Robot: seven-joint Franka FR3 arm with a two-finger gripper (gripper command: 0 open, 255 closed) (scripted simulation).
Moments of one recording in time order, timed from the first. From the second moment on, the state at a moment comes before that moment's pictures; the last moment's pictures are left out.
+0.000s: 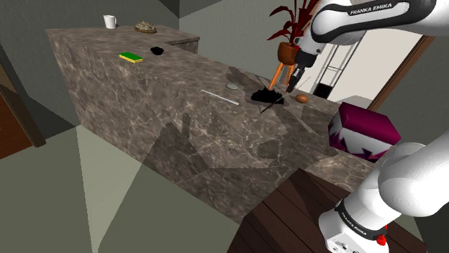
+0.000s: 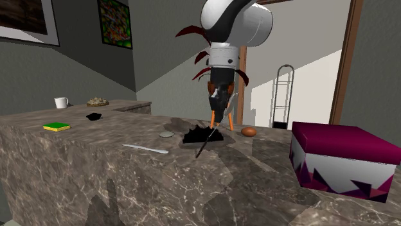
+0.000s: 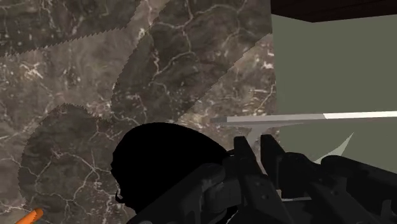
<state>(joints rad) 0.03 -0.31 -0.33 -2.24 -0.07 2.00 -0.52</state>
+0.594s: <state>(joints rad) 0.03 -0.33 -0.32 -2.13 -0.07 1.87 -0.52</state>
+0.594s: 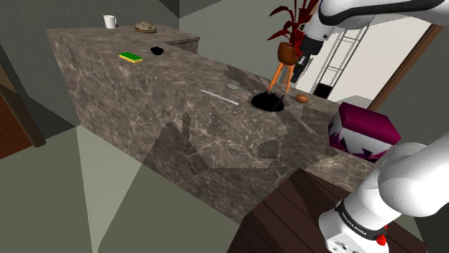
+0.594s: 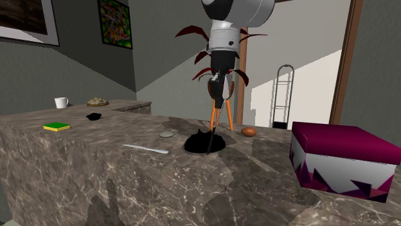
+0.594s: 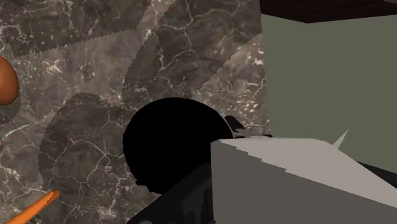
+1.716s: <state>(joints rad) -0.14 -0.69 -0.46 -2.33 -0.25 1.74 -0.74</state>
